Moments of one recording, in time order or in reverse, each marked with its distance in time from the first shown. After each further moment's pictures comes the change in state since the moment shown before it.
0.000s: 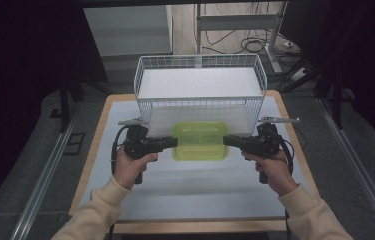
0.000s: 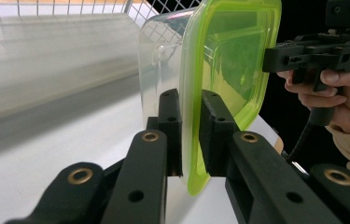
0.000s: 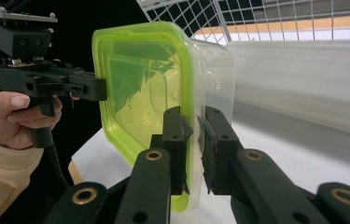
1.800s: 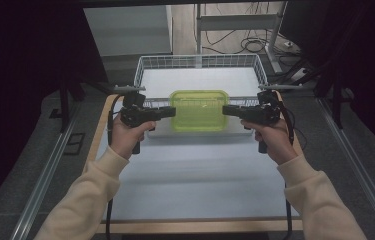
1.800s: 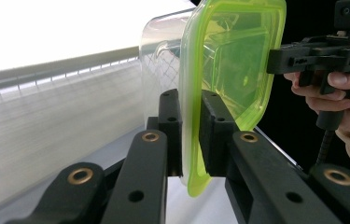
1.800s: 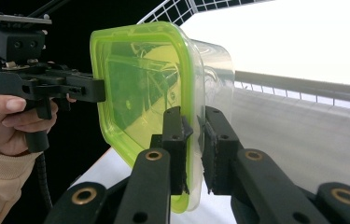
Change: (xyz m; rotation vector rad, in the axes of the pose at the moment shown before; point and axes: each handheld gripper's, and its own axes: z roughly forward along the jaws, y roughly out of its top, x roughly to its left) left arm 0.002 0.078 -0.011 -0.035 0.039 0.037; right arm 0.001 0.077 0.004 -0.044 -0.011 -0.037
